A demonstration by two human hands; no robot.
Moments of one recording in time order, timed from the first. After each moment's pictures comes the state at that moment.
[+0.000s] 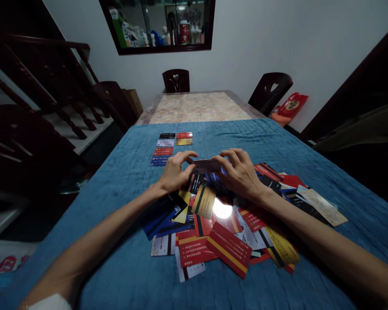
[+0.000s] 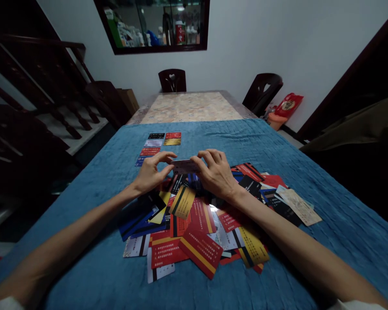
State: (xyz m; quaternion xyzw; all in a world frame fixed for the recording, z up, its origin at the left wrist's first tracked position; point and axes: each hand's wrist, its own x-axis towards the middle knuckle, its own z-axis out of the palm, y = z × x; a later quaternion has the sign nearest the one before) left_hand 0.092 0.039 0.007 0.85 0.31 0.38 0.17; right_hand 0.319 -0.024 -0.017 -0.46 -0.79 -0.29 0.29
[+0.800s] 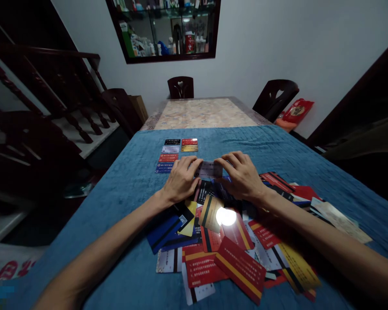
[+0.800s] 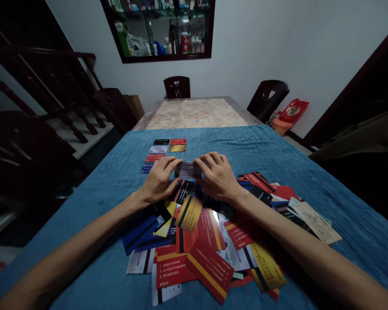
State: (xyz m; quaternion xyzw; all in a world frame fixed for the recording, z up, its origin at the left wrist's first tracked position) left_hand 0.084 0.044 0.001 0.91 0.29 0.27 -0.04; right_hand 0.311 -0.005 -0.003 -0.46 -0.81 -0.25 0.25
